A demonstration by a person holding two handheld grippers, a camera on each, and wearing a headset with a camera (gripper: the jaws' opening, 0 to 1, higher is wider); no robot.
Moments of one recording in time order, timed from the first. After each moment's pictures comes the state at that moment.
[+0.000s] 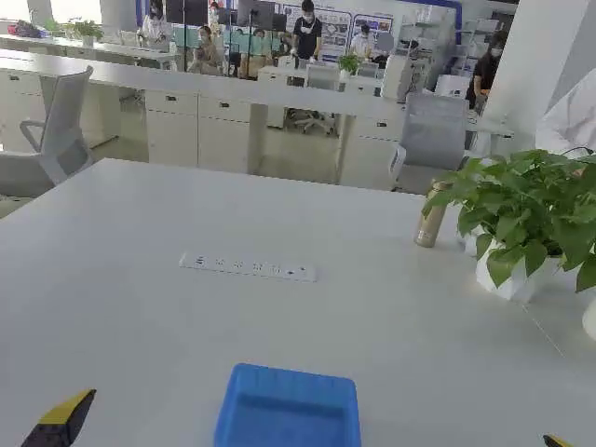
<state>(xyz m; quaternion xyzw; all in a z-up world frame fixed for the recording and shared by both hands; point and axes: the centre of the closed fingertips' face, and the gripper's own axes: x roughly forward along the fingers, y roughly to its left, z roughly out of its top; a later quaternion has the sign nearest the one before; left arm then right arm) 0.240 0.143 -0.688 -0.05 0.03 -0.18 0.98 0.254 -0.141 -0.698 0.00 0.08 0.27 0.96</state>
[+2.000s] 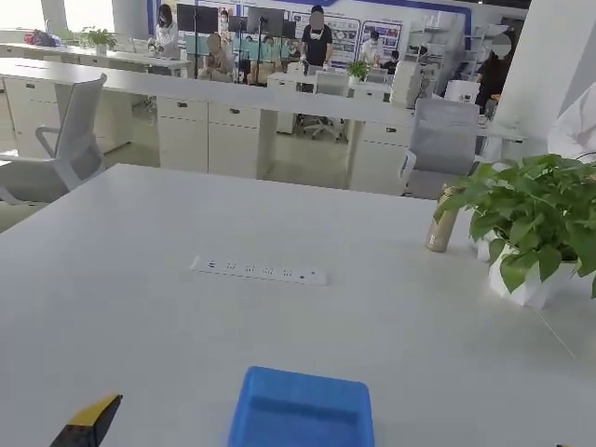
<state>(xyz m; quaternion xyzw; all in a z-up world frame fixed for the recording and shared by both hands) 0.241 0.145 -0.694 -0.04 0.05 -0.18 0.98 0.253 -0.140 -0.704 -0.01 0.09 0.27 0.96</state>
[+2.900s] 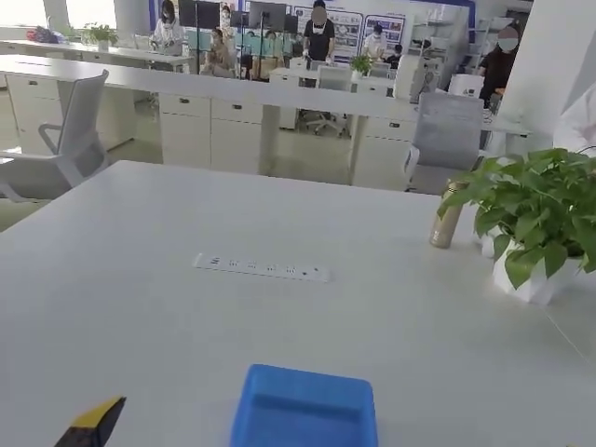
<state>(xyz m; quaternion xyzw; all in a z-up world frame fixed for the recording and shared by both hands) 0.242 0.142 -0.691 -0.09 0.05 -0.20 0.98 0.254 -0.138 -0.710 0.00 0.11 0.27 0.96</state>
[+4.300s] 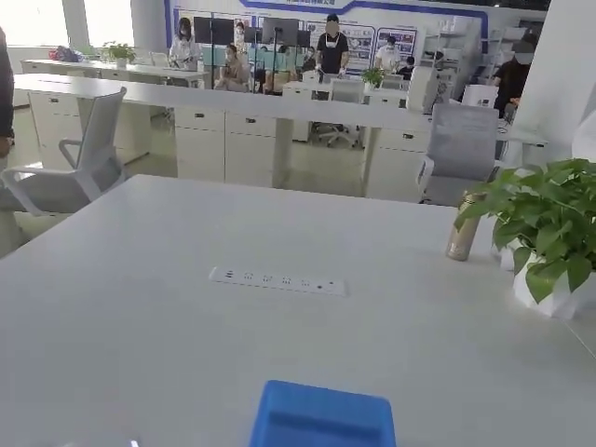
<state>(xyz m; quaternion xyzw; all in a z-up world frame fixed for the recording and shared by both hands) 0.205 0.088 -0.768 0.04 0.31 -0.42 0.85 0.218 -0.023 -0.764 -0.12 0.24 0.48 0.83</state>
